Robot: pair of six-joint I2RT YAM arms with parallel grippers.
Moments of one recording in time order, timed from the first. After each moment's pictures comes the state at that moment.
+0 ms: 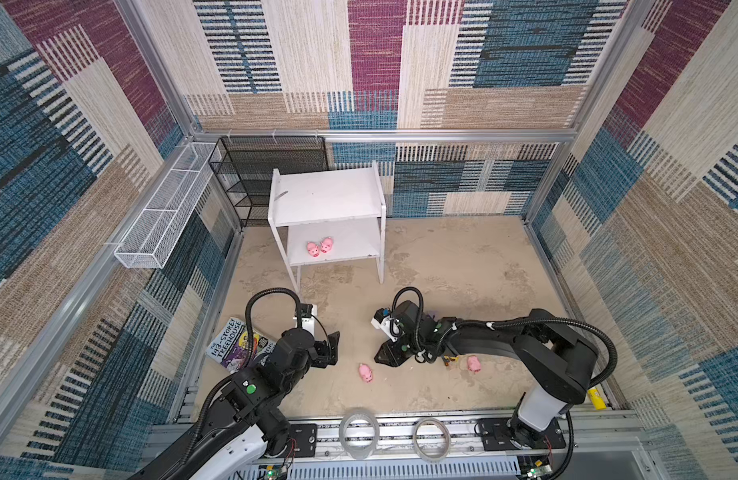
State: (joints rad) left arm -0.73 0.57 0.50 -0.60 -0.31 -0.47; right arm 0.91 1.70 0.81 -0.08 -0.42 0.36
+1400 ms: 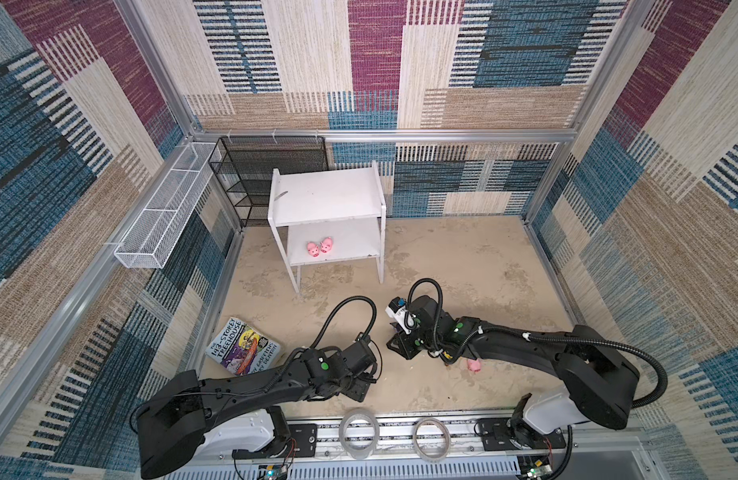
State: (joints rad) left arm -1.06 1.20 0.59 -0.61 -0.12 -0.55; right arm 0.84 1.48 0.75 -0.14 -0.28 0.32
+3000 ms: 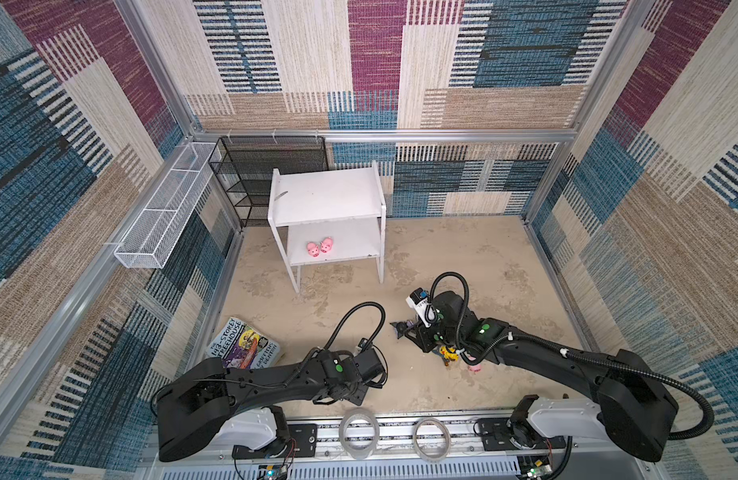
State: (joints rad) left arm -1.13 1.32 0.62 -0.66 -0.21 -0.64; right arm 0.74 1.28 0.68 -0.18 -0.22 0.26
